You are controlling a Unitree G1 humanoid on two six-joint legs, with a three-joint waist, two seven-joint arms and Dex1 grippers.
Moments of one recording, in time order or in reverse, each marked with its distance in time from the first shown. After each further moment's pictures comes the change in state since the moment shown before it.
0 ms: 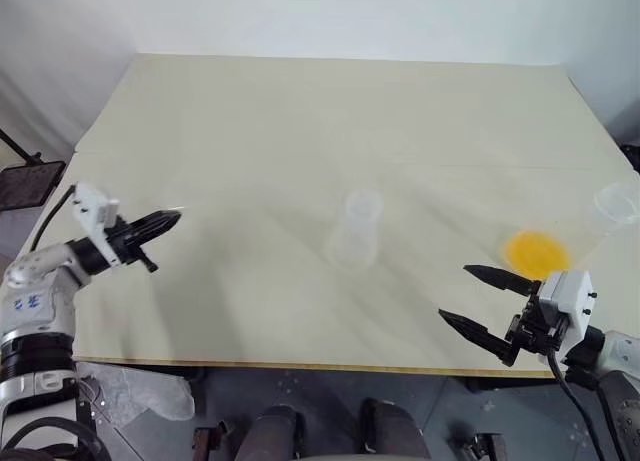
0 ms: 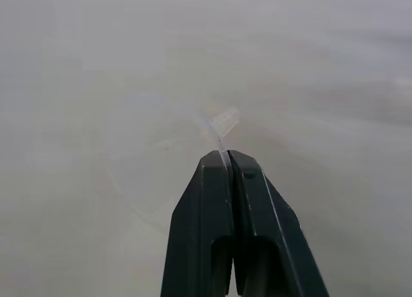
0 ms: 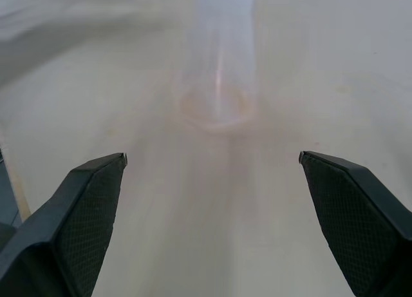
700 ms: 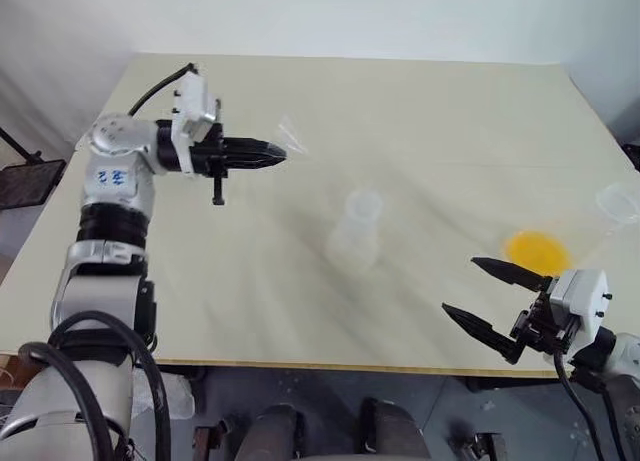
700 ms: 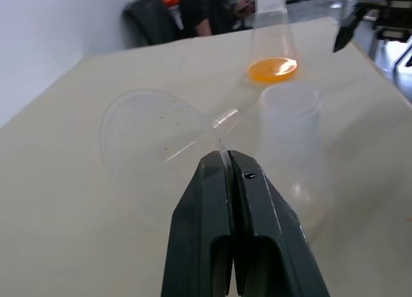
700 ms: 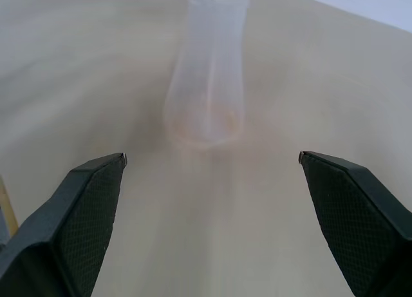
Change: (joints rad) left arm -0.707 -0.190 -0.285 0.430 0.135 -0.311 -0.434; right arm 0.032 0.003 -0.043 -0.082 0.020 -0.011 -0.036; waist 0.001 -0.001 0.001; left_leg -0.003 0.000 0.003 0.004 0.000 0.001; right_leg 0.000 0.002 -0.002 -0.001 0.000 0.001
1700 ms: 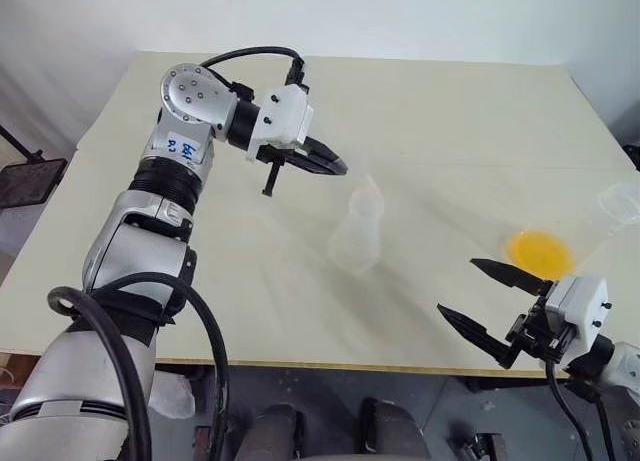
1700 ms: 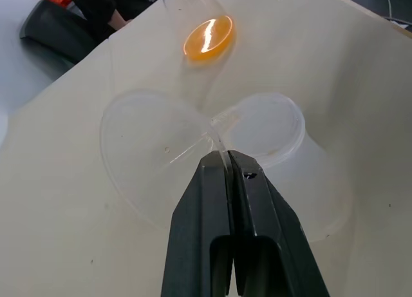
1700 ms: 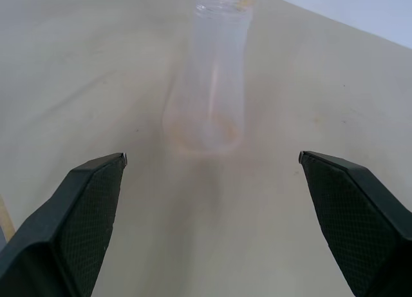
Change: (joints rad) left arm -0.217 -0.114 -0.336 0.171 0.031 -0.368 -0.001; right arm 0.051 0.042 0.008 -0.083 -0.034 -0.003 -0.080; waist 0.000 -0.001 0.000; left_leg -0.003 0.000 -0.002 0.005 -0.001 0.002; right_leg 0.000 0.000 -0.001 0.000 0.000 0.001
